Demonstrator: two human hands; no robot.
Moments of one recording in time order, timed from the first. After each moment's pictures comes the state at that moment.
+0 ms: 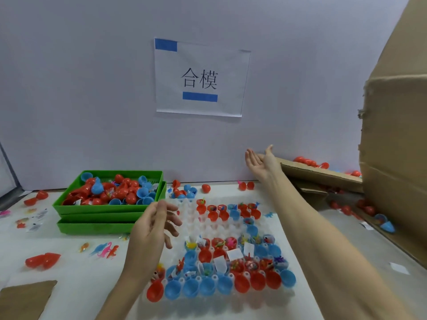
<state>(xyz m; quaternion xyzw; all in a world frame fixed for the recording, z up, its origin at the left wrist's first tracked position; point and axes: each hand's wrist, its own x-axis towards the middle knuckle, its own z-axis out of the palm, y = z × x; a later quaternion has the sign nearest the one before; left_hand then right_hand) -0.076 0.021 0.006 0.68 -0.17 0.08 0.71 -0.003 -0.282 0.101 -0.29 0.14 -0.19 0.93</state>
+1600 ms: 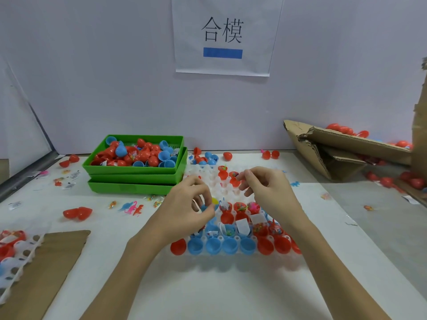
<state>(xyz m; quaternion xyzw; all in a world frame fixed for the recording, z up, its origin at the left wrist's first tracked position) -0.078 0.028 0.002 0.86 -0.33 0.08 0.38 -0.119 -0.181 0.016 -0.84 0.06 -0.21 0.49</state>
